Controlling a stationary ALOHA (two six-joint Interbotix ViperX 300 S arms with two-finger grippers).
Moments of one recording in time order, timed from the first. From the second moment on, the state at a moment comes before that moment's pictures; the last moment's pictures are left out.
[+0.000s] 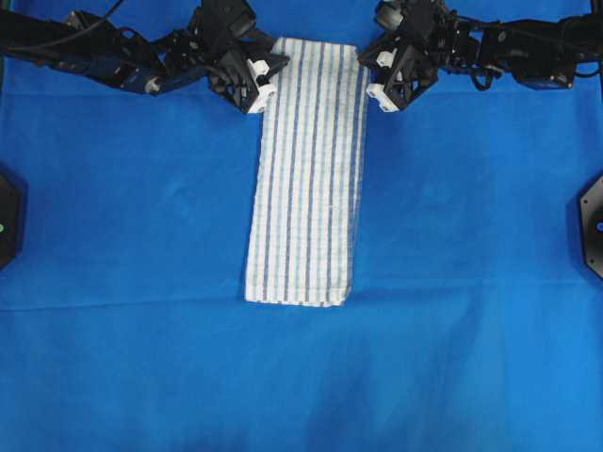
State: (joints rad) left arm 0.53 0.41 0.60 -0.03 -0.45 -0.02; right arm -0.63 0.25 0.68 -0.46 -0.21 0.40
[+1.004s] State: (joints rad) left arm 0.56 0.29 0.62 -0.02 -0.39 0.05; right arm -0.63 0.16 0.67 -0.48 -0.20 0.40
